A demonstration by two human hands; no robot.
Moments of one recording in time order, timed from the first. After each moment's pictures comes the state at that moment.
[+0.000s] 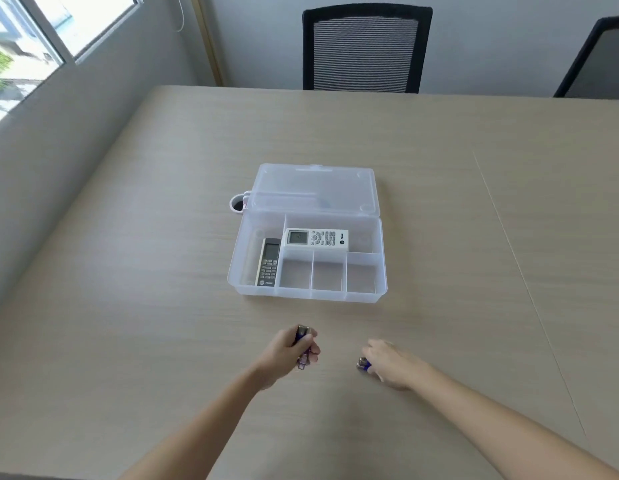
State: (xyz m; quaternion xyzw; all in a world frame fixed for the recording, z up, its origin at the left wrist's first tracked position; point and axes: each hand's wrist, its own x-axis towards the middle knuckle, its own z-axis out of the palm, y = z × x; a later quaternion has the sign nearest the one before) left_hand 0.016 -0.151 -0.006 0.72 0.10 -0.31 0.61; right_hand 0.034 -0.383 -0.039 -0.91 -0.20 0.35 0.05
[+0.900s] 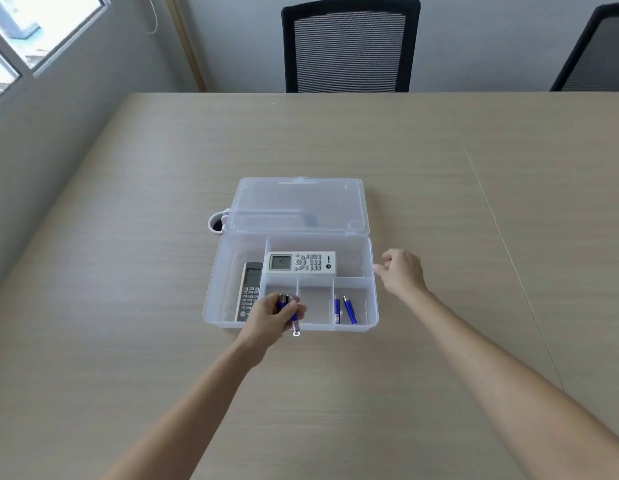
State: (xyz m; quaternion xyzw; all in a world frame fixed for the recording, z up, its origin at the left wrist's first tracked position) left_hand 0.128 -0.159 0.026 0.70 0.20 -0.20 0.66; right_hand 0.218 -0.402 0.019 -0.94 0.14 0.11 0.29
